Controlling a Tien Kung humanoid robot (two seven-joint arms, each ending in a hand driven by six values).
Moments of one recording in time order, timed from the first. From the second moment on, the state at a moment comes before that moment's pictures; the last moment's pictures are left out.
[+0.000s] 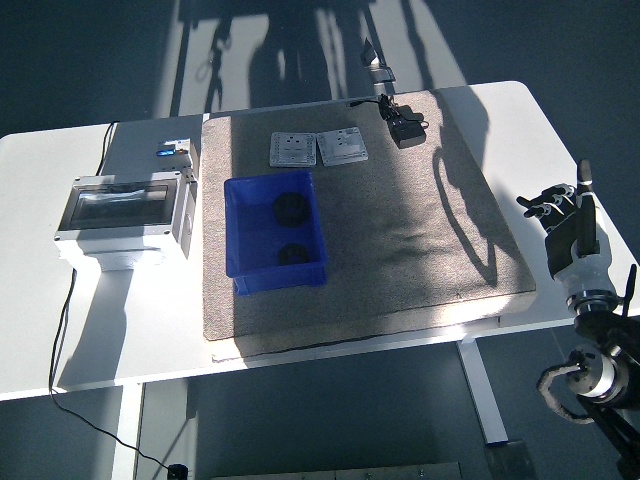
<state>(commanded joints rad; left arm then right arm) -0.01 0.06 -1.32 -0.18 1.49 -0.05 0.20 0.12 -0.26 1.10 1.34 -0.47 -0.30 0.52</state>
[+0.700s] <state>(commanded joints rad) -0.02 0.08 -1.34 -0.18 1.48 -0.05 0.19 0.13 -0.26 1.06 1.41 -0.58 -0.38 0.50</state>
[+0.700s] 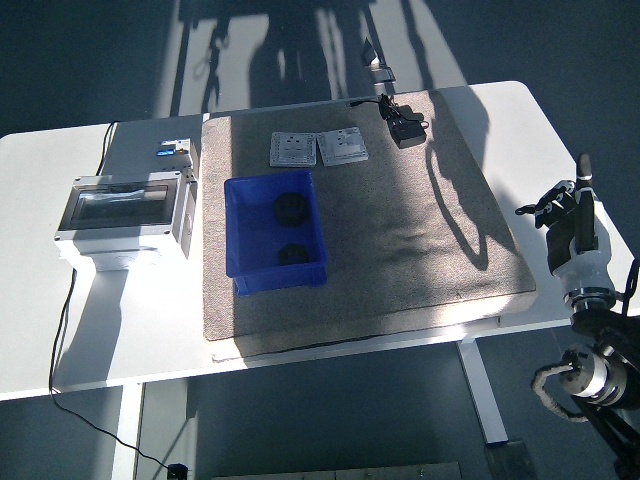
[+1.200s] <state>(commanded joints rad) -0.03 0.07 -1.32 -0.18 1.44 0.01 0.20 0.14 -0.26 0.93 1.37 -0.57 -0.38 0.48</state>
